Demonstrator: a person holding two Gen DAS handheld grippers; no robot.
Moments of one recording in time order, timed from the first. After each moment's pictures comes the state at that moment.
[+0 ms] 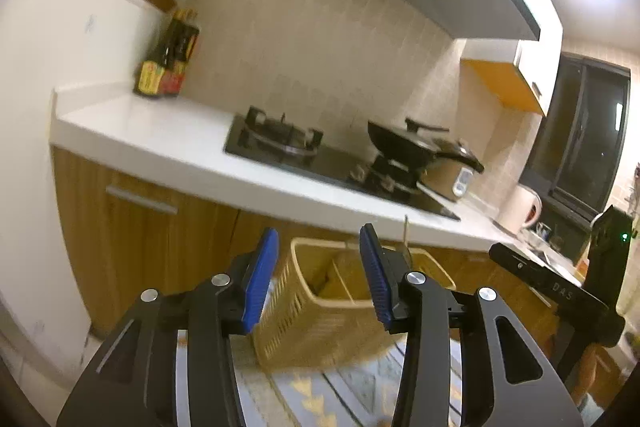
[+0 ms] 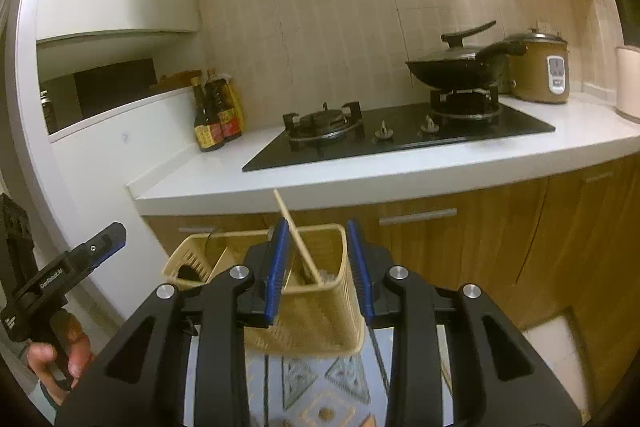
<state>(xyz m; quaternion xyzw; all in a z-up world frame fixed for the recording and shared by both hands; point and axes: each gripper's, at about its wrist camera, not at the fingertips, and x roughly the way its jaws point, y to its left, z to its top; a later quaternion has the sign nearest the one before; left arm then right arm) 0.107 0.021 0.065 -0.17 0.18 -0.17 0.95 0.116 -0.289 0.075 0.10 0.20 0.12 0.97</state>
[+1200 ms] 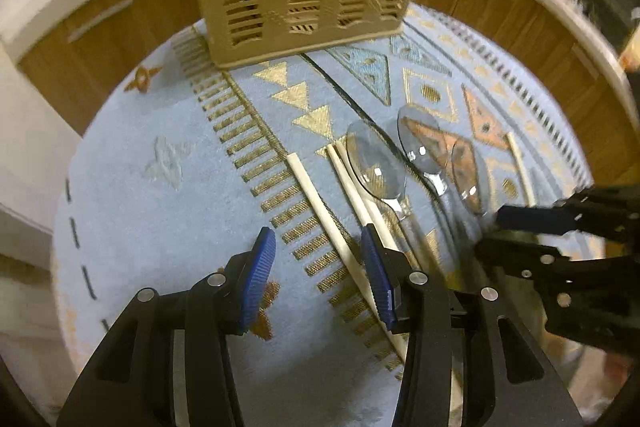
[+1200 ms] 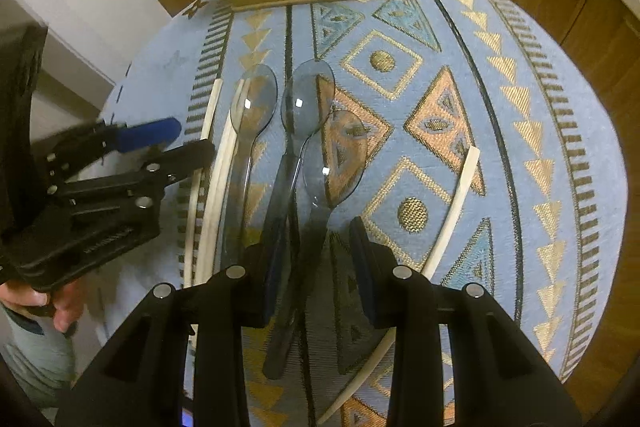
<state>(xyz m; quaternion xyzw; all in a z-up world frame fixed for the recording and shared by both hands) 0.067 -0.073 -0.074 0.09 0.53 -0.16 0.83 0.035 -0.216 -0.078 0.01 0.58 0.14 0.80</state>
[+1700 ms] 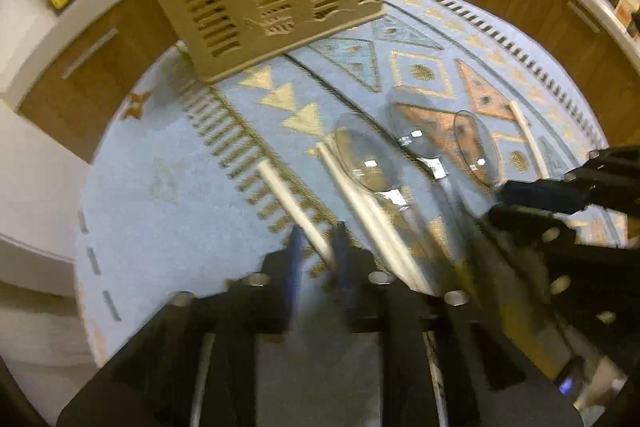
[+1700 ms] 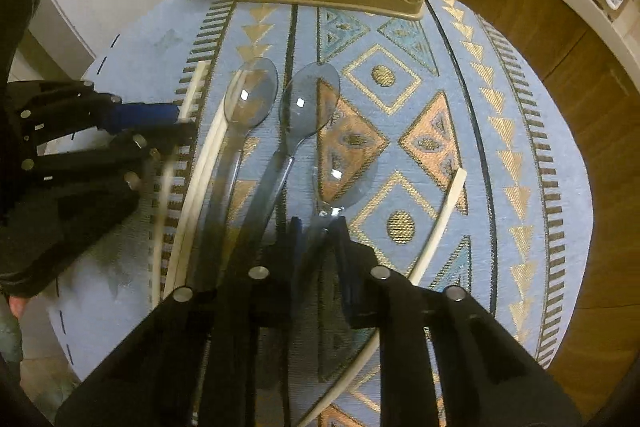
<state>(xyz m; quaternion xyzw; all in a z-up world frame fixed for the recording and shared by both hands) 0.067 -0.086 -0.074 0.15 0.52 -0.17 0.82 0.040 -0.200 -0.079 -0.07 0.57 0.12 0.81</state>
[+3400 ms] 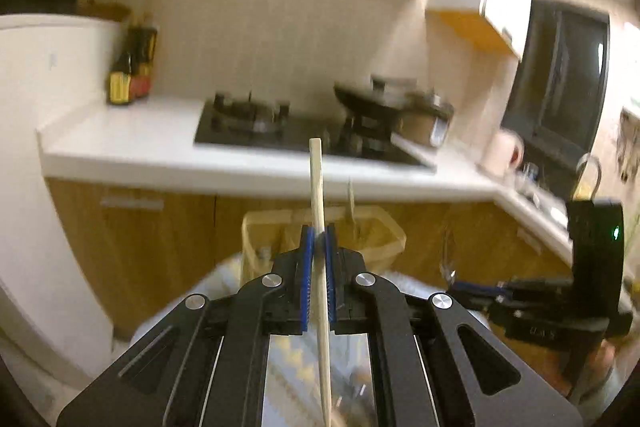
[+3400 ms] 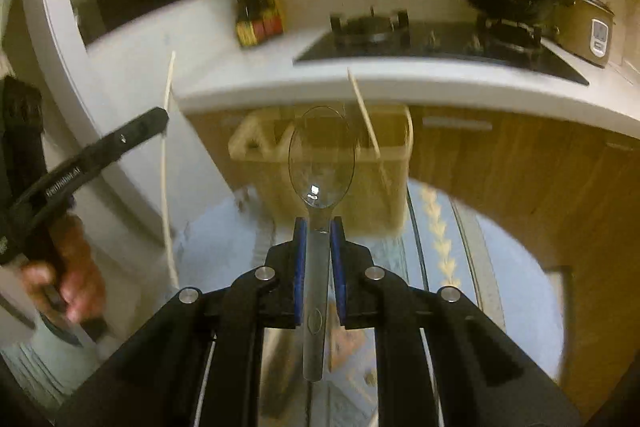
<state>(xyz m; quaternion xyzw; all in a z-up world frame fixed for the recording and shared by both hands) 0.082 -0.022 0.113 -0.09 0.21 -0.21 0.95 0.090 -0.254 0.080 0.05 0.35 0.19 0.92</state>
